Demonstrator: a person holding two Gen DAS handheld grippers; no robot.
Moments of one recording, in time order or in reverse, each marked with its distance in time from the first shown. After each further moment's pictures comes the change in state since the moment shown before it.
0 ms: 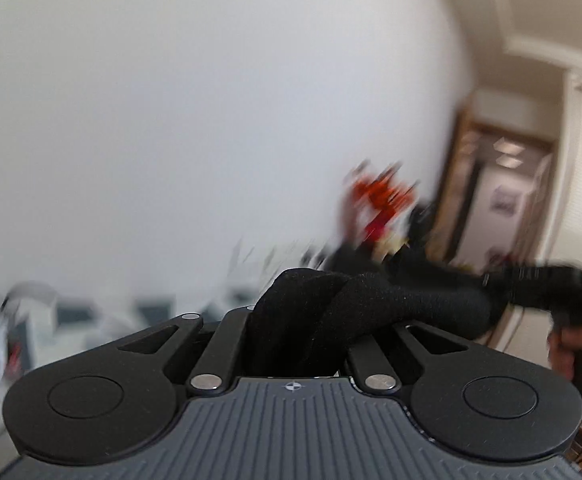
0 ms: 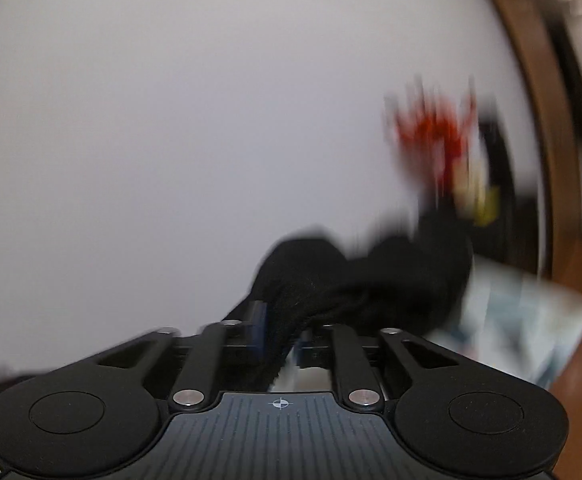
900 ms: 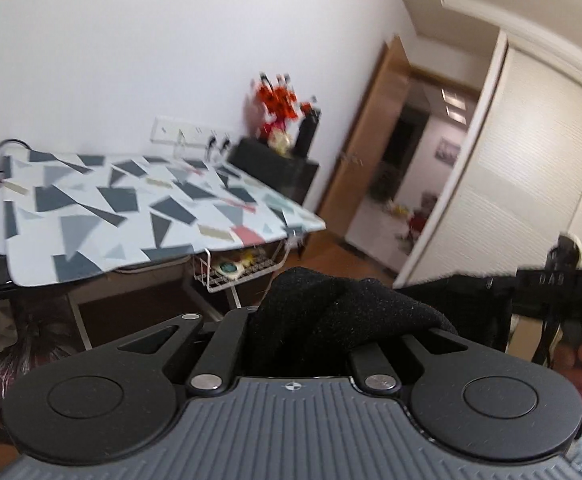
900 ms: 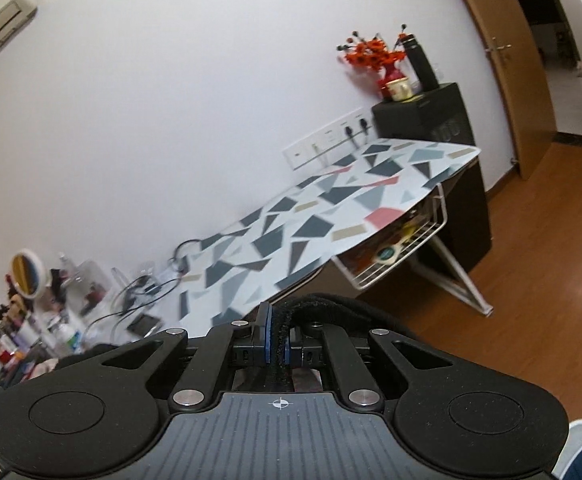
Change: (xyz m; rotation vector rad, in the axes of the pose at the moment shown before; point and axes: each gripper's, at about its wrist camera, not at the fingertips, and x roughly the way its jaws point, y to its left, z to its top) left arm -0.293 -0.201 -0.203 0.019 0.140 -0.200; right arm -0.466 -0.073 -0.229 0.091 0.045 0.063
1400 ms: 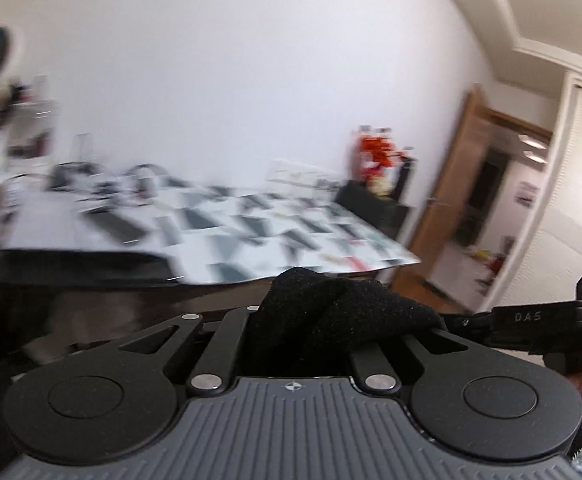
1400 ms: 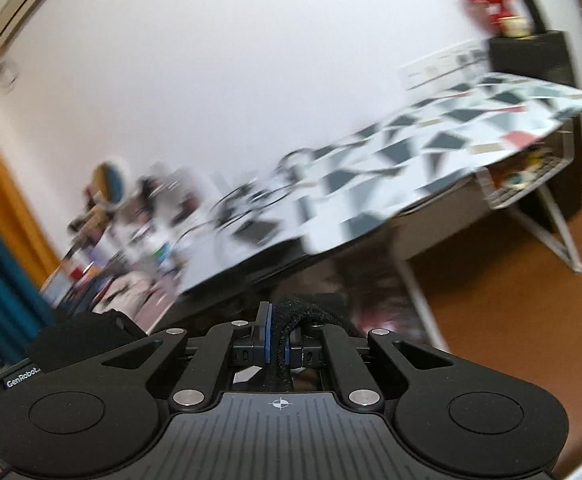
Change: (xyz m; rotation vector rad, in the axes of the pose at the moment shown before) left arm -0.184 0.045 -0.029 -0.079 -0.155 0.238; right arm 0.032 0.159 -0.090 -0.075 0.204 0.219
